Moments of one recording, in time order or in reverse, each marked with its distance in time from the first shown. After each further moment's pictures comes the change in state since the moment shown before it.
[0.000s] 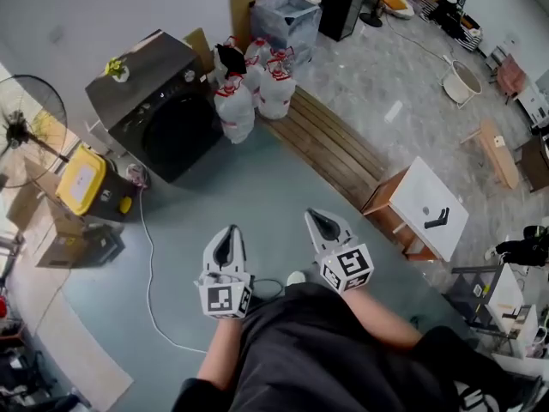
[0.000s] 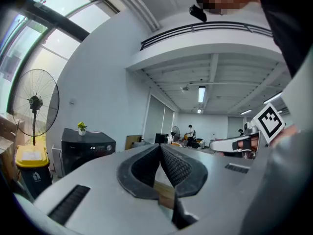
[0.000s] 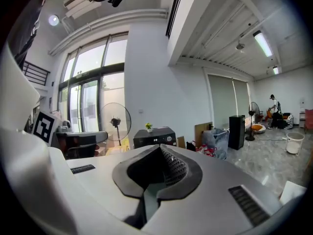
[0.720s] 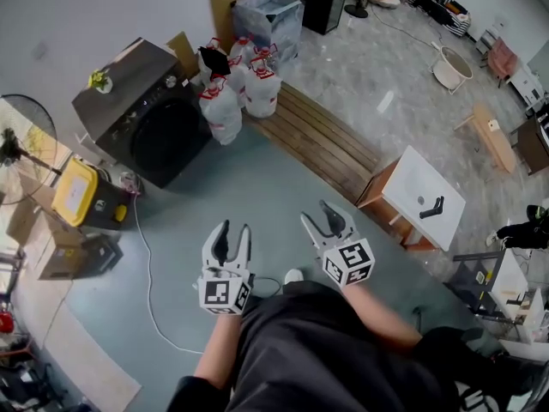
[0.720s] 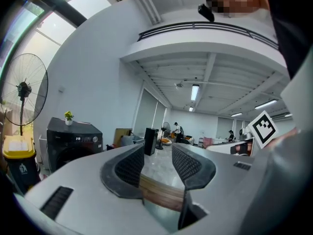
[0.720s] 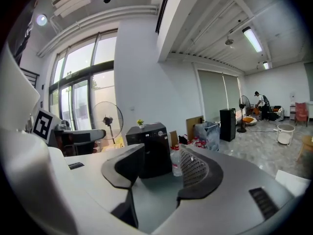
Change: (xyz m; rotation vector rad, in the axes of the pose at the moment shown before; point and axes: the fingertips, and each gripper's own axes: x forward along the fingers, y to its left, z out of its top) left arm 0.030 -0.053 -0.020 -0.055 0.036 -0.145; right arm -0.030 -0.057 -0.024 0.056 0.043 -0.085
